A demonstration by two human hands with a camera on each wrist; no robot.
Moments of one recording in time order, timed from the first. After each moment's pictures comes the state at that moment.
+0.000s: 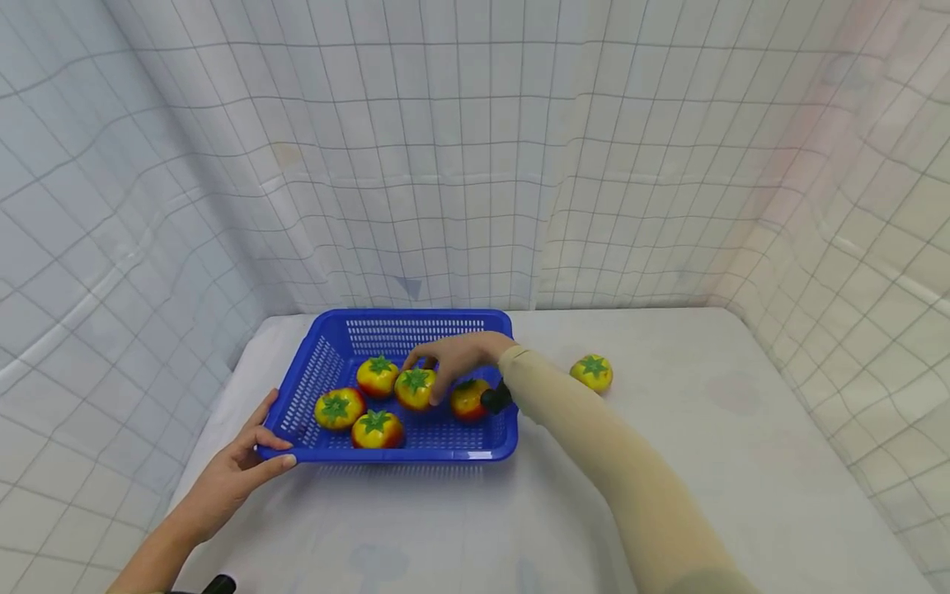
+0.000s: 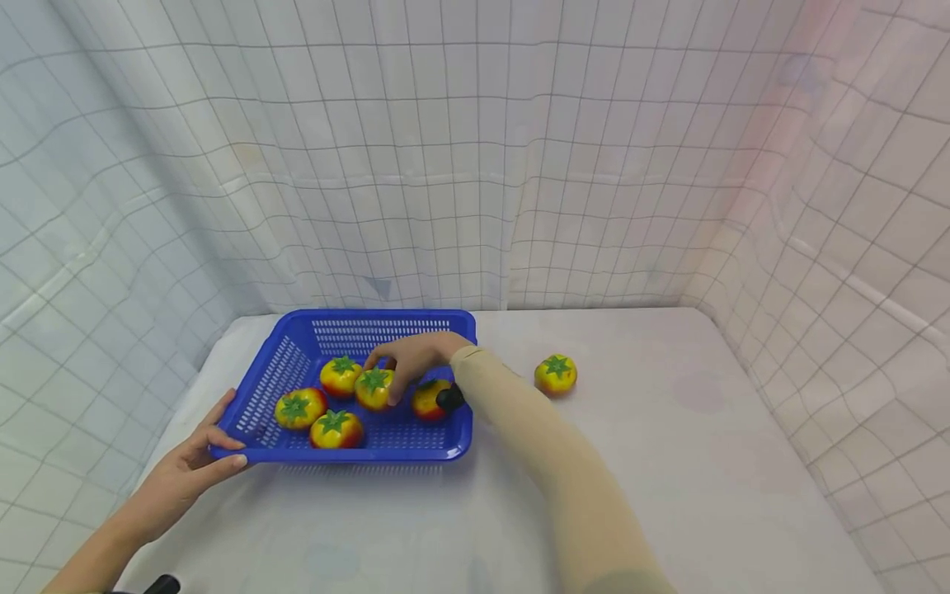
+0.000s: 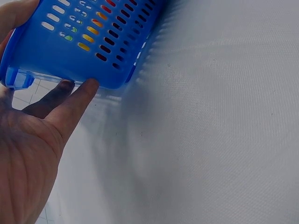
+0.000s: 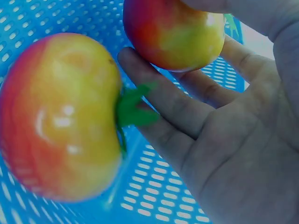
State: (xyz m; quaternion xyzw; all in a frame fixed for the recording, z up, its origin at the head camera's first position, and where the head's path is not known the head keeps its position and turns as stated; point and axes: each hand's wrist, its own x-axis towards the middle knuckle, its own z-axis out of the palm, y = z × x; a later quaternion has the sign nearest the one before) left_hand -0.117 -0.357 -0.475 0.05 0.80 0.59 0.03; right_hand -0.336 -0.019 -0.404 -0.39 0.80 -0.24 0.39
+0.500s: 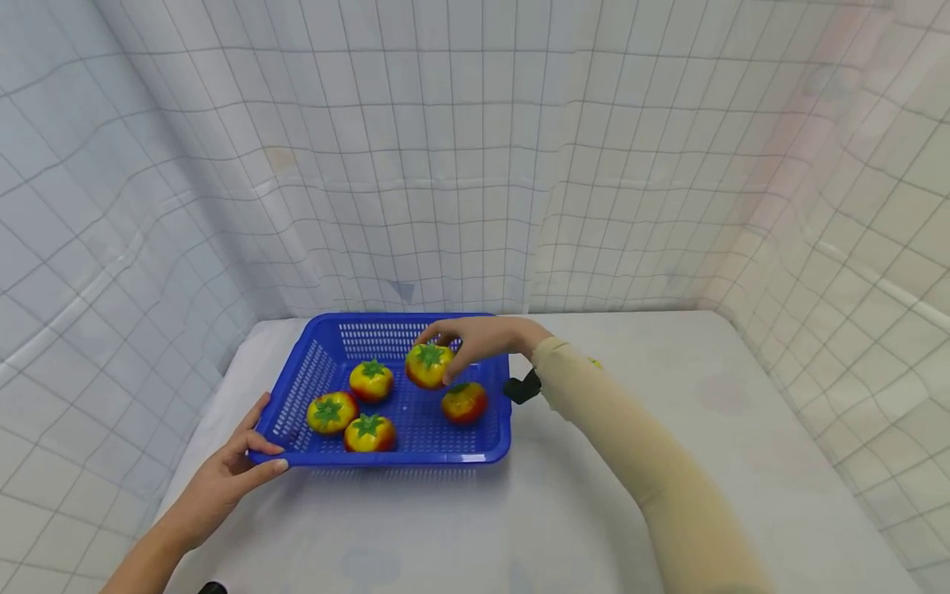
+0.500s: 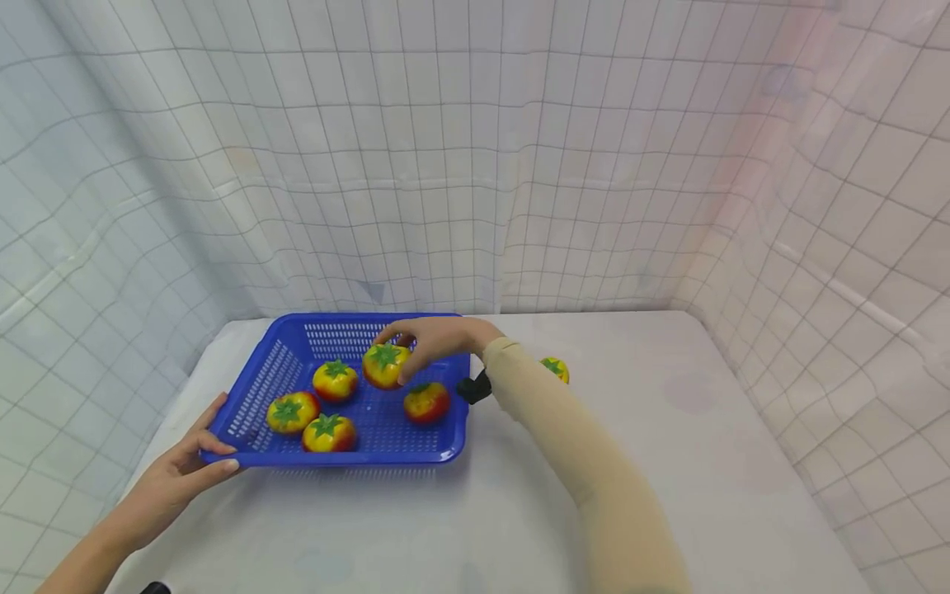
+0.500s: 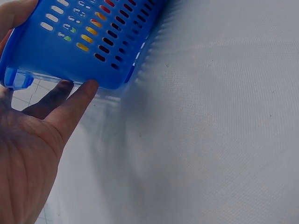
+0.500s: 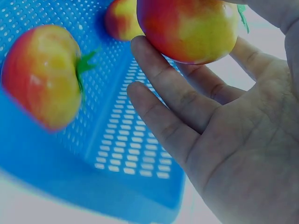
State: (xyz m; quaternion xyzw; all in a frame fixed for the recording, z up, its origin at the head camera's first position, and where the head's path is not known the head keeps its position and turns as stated) left_hand -0.116 -0.356 -0.472 0.05 0.80 0.60 0.03; right_hand -0.336 0.028 -0.367 -0.39 0.80 -0.31 0.34
